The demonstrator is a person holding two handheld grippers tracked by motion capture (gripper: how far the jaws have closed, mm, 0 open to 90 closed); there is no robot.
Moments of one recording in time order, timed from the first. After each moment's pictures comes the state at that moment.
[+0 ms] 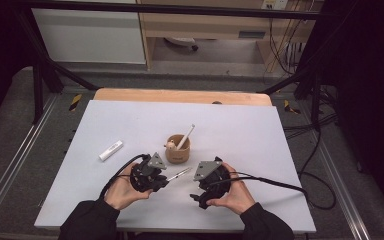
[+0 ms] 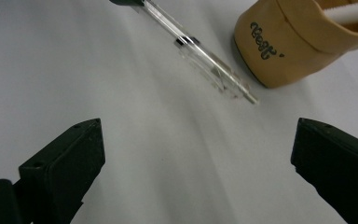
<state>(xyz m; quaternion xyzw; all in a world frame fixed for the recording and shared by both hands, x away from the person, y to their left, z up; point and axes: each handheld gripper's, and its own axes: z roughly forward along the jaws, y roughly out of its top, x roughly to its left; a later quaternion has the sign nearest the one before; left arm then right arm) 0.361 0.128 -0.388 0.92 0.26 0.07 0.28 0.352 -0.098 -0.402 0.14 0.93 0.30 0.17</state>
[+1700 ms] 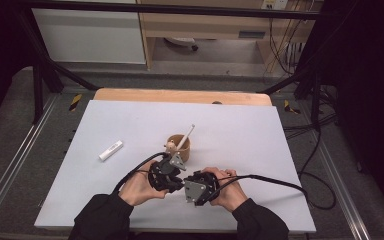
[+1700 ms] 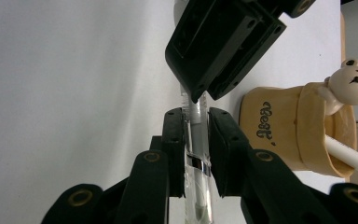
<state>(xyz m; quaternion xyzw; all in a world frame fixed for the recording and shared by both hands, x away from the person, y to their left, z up) 0.361 0.084 -0.372 0.94 0.20 0.03 0.26 0.342 -0.076 -0.403 -0.16 0.92 0.25 0.27</state>
